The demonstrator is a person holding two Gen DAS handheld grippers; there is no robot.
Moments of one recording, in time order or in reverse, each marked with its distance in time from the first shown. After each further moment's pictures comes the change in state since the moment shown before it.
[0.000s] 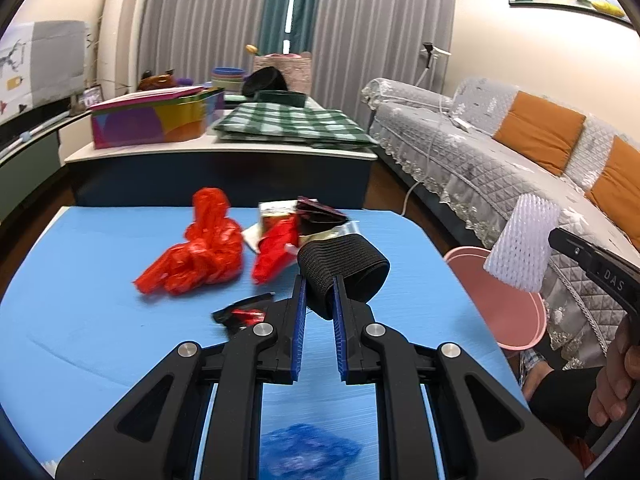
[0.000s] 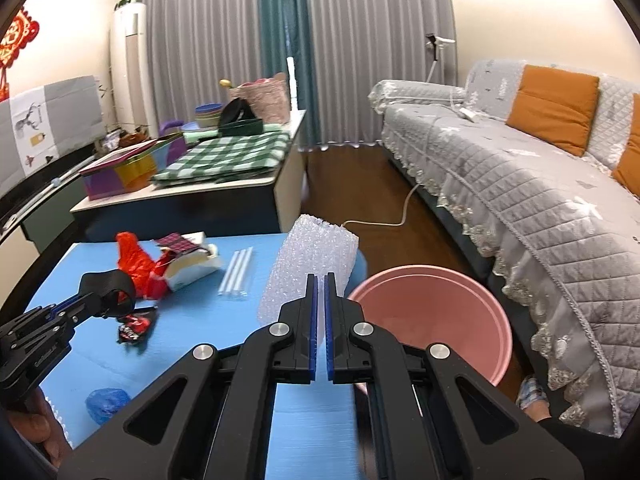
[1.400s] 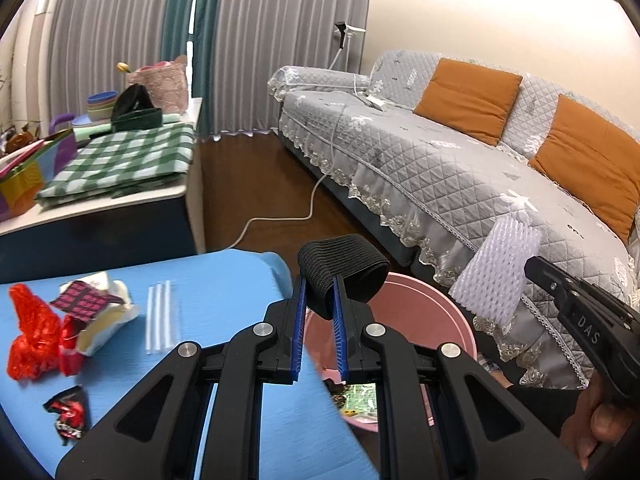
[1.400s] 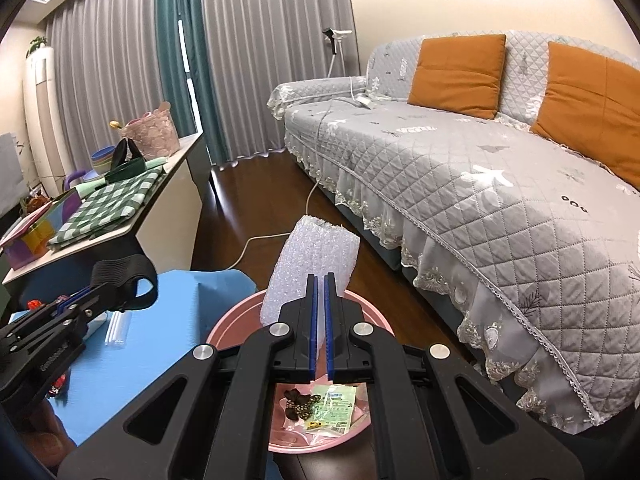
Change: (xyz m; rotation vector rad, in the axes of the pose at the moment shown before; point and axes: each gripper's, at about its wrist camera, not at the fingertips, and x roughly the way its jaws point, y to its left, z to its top) left arm 0.088 -0.183 0.051 0.159 0.040 -0.217; right arm 0.011 -0.136 0.013 0.208 -0.020 -0.246
